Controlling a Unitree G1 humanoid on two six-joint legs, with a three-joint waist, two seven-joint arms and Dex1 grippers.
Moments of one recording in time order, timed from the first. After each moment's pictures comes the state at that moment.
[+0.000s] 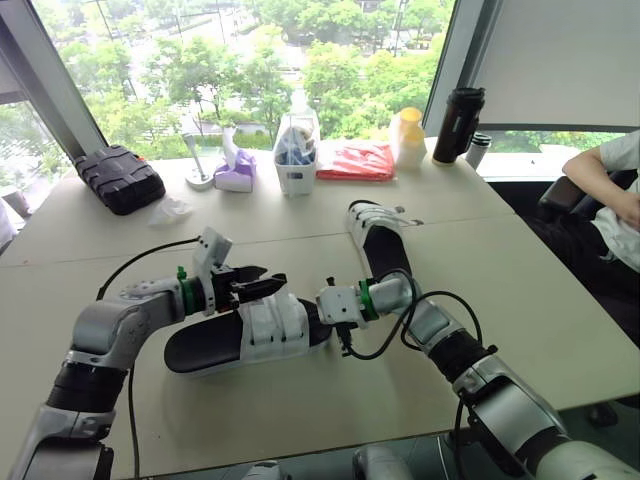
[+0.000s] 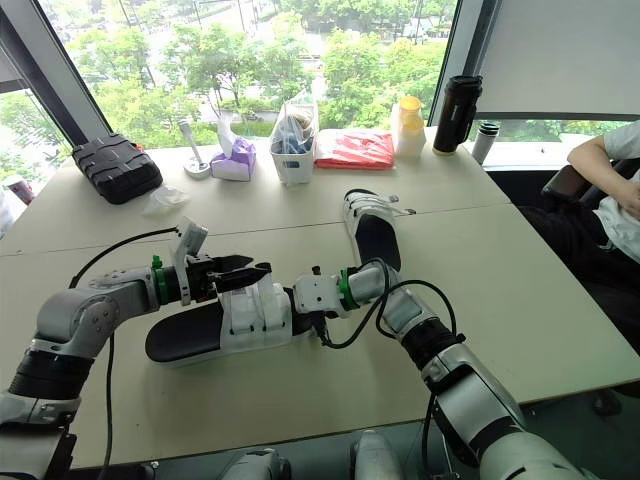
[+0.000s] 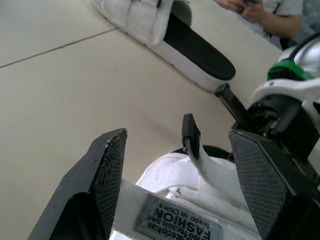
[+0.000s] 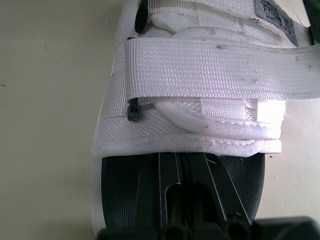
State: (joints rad) left arm -0.45 0.67 -0.03 -0.03 -0.71 0.77 -0.81; right arm -0.73 -0.31 0.49 0.55 -0.10 -0.34 1.17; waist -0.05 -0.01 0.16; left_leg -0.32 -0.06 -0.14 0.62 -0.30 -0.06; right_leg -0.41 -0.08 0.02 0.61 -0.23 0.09
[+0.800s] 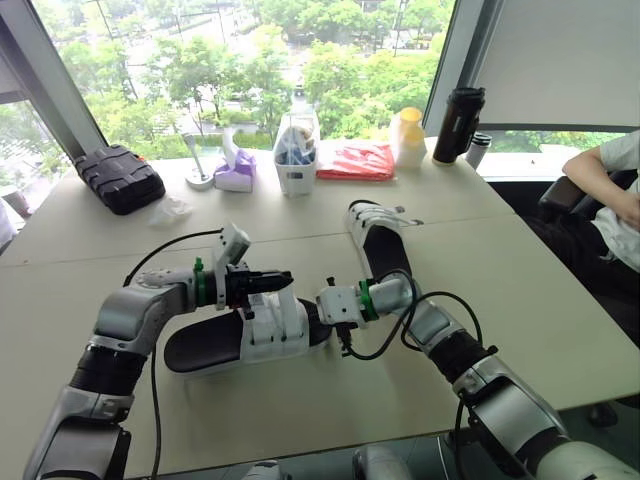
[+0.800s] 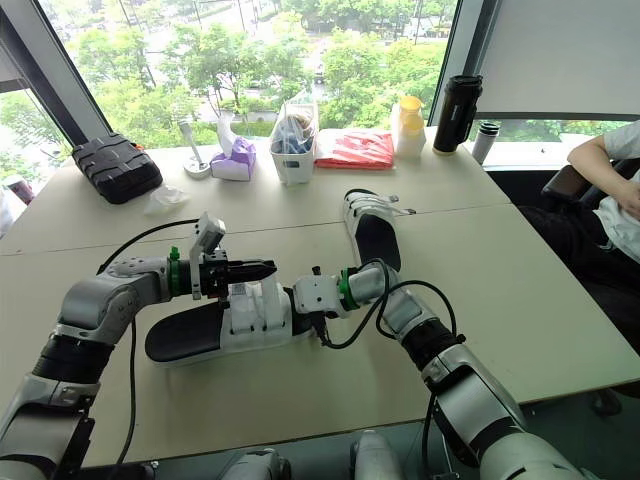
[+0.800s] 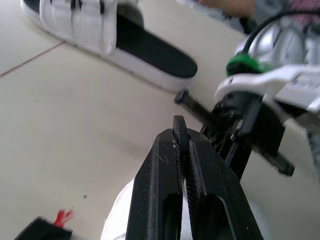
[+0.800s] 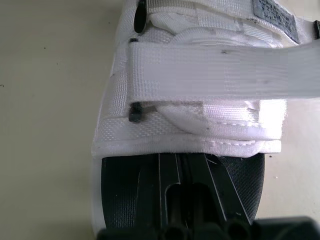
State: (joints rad) left arm -0.54 0.58 -0.02 0.03 -0.64 0.73 -0.99; right arm -0.72 -0.31 0.49 0.55 -0.10 -0.34 1.16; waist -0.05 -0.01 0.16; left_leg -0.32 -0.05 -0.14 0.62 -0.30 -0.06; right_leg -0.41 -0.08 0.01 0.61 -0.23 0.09
